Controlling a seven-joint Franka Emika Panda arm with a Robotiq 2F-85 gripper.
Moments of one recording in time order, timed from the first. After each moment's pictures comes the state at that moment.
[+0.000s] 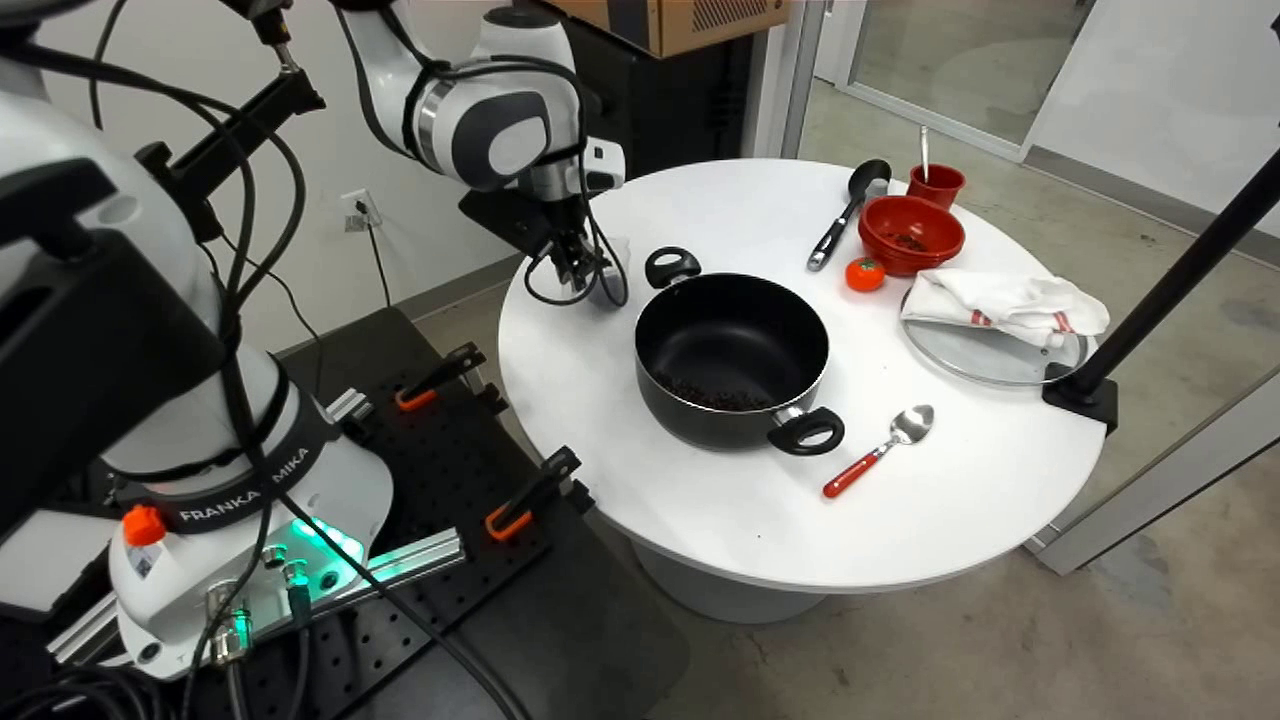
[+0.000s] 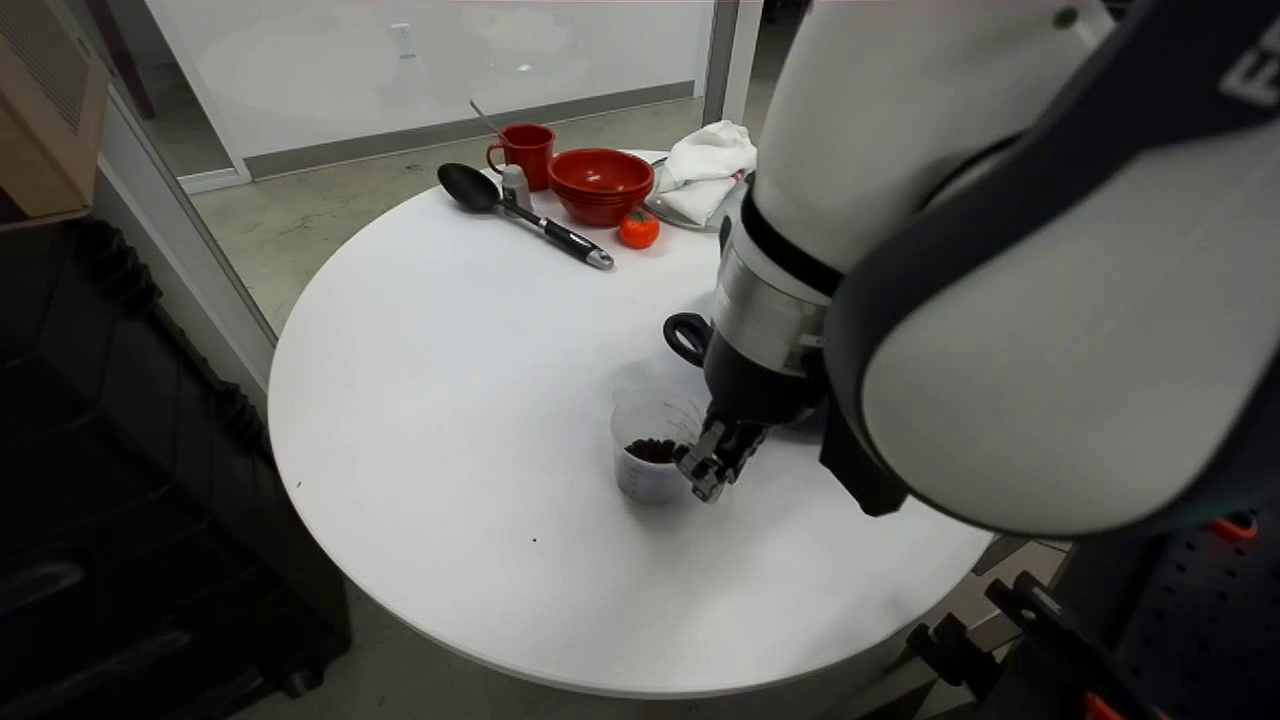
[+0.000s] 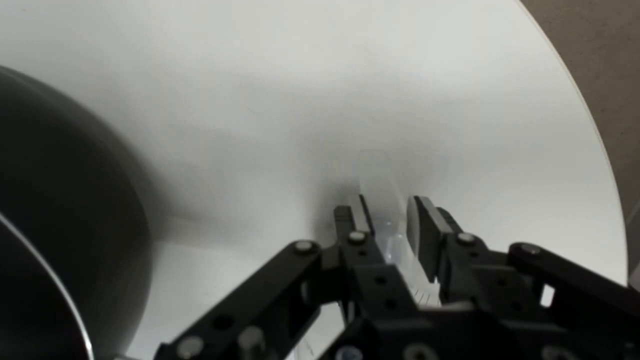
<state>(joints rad) 0.28 0.40 0.08 -2.62 0.16 3.10 0.07</state>
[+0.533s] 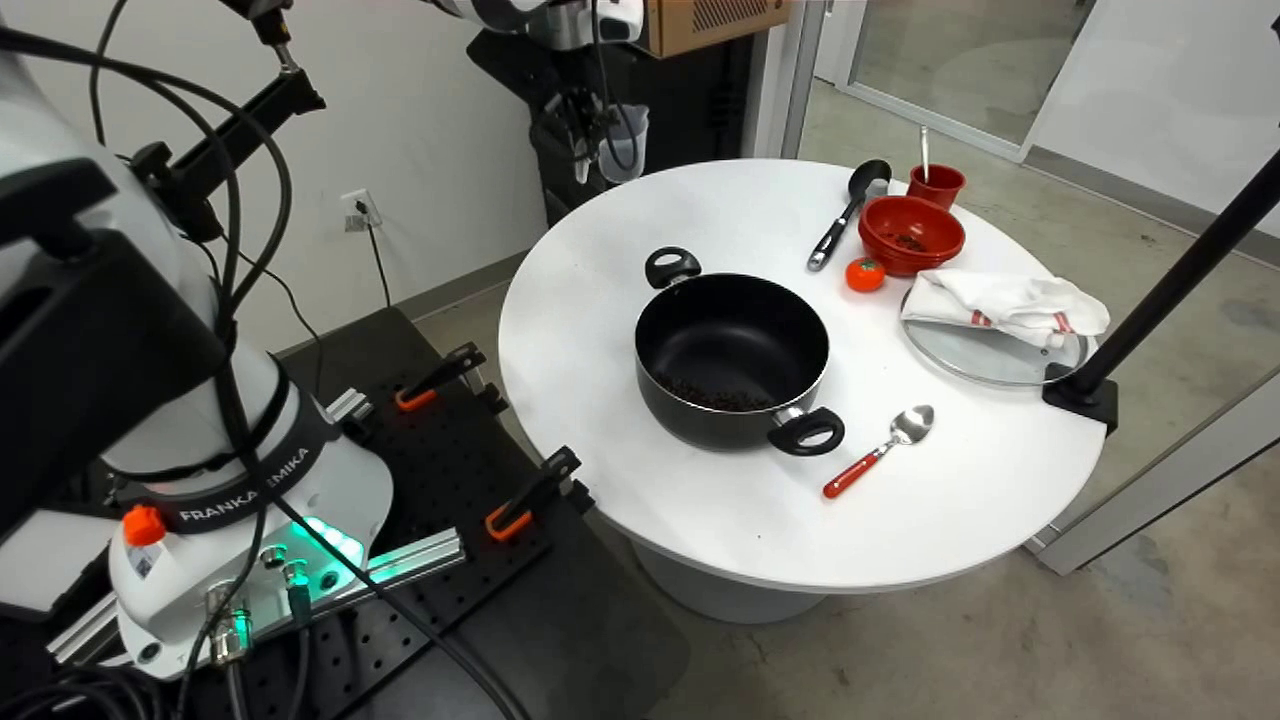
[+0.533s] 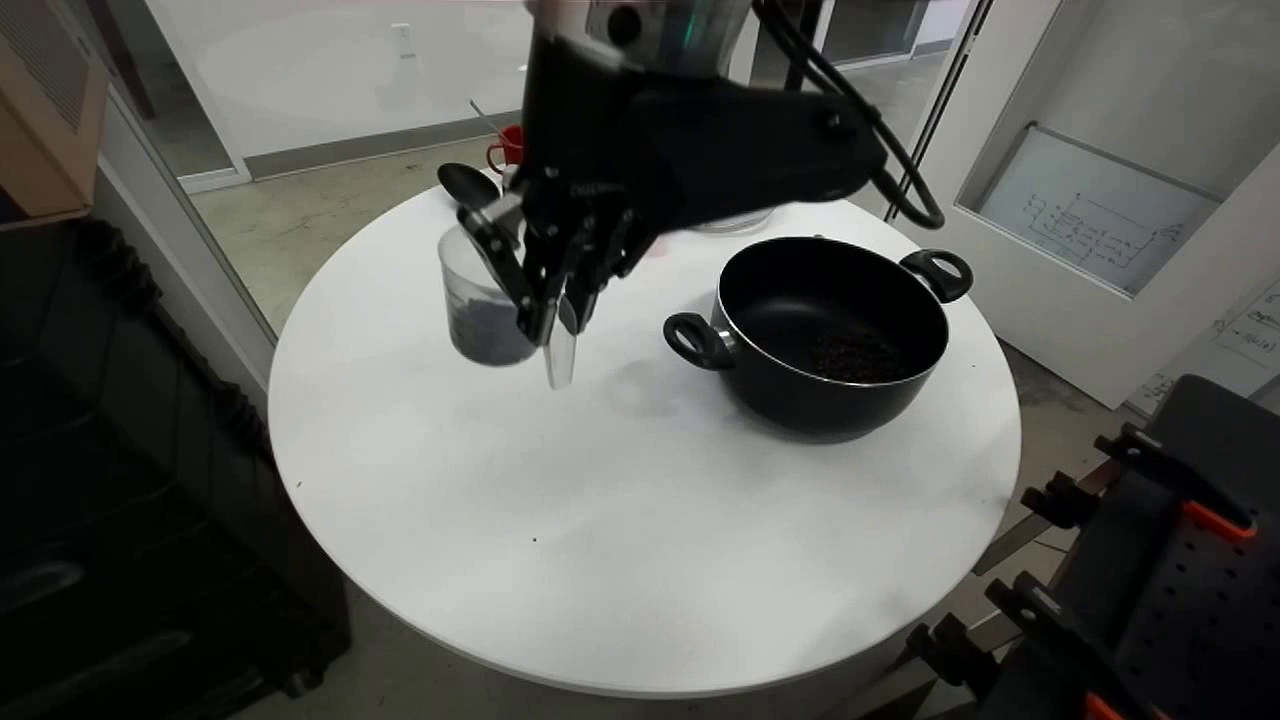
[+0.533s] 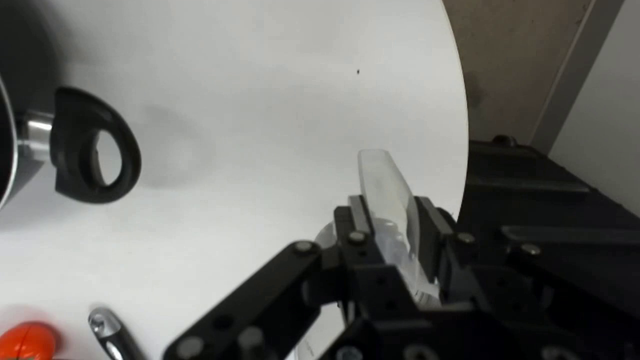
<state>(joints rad) 0.19 0.20 0.20 -2.41 0.19 2.84 0.19</state>
